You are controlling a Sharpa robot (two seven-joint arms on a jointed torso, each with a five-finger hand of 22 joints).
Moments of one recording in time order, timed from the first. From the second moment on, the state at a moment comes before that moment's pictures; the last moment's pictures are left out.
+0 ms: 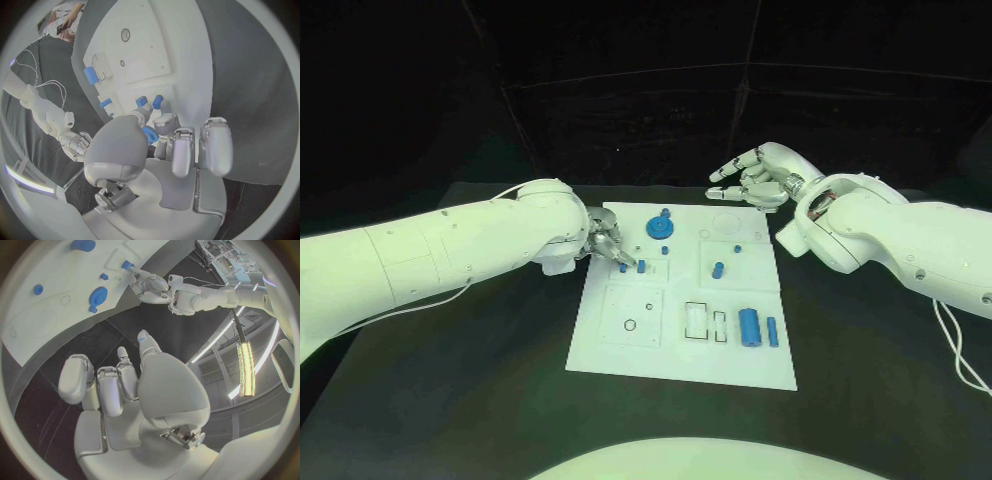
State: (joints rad) left arm 1.29 -0.65 -0.11 1.30 -1.07 0.17 -0.51; left_hand 1.08 -0.07 0.29 0.23 0.05 0.93 0.04 0.64 0.61 1.31 -0.03 1.13 0.99 1.47 -0.08 1.57 1.31 0.05 1.47 0.03 1.41 1.31; right arm 1.27 -0.75 -0.03 1.44 -0.91 -0.37 0.04; right_hand 1.35 0.00 -0.08 0.11 0.25 0.91 0.16 0.14 0.07 1.40 0.08 1.37 1.31 1.47 0.01 1.51 1.31 0.08 1.36 0.10 1.38 1.11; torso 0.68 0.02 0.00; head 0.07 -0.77
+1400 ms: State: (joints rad) left arm 1.29 -0.67 -0.11 1.29 -0.80 -0.14 -0.20; left_hand 1.34 0.01 0.06 0.18 0.05 0.71 0.16 0.50 0.47 0.85 0.09 0.72 0.58 1.24 0.01 1.10 0.98 0.16 1.11 0.11 0.71 0.70; right arm 1.27 -0.75 -0.03 1.43 -0.90 -0.37 0.04; right_hand 1.35 0.00 -0.08 0.11 0.25 0.91 0.17 0.14 0.07 1.40 0.08 1.37 1.31 1.47 0.01 1.51 1.31 0.08 1.36 0.10 1.37 1.11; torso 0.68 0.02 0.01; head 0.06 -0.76
